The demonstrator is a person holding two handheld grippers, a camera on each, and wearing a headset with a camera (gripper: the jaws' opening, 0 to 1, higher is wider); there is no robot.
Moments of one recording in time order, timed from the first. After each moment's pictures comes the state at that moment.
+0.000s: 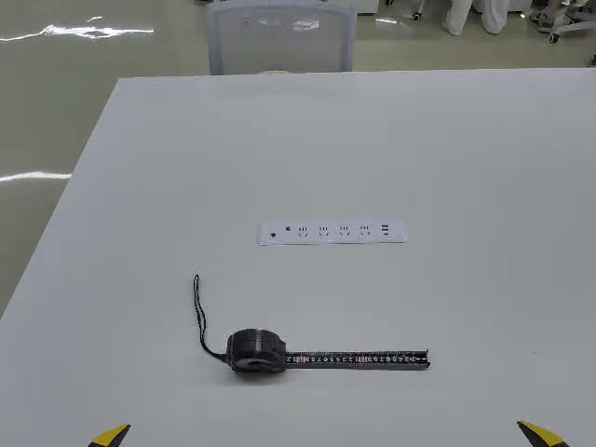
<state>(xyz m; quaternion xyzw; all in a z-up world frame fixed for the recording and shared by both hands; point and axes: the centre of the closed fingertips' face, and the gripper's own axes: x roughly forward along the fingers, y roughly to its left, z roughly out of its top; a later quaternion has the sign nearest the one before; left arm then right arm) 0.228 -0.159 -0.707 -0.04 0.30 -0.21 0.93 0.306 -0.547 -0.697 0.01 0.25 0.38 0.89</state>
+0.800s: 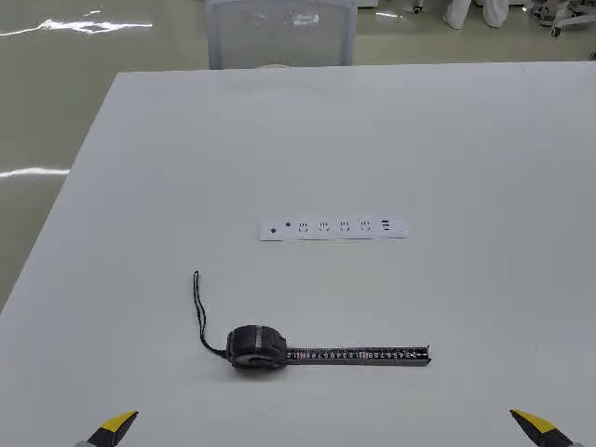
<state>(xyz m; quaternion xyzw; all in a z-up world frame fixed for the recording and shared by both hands) 0.241 -0.162 -0.709 -0.03 0.30 -0.23 0.93 0.315 -0.536 -0.699 0.00 0.25 0.40 0.88</state>
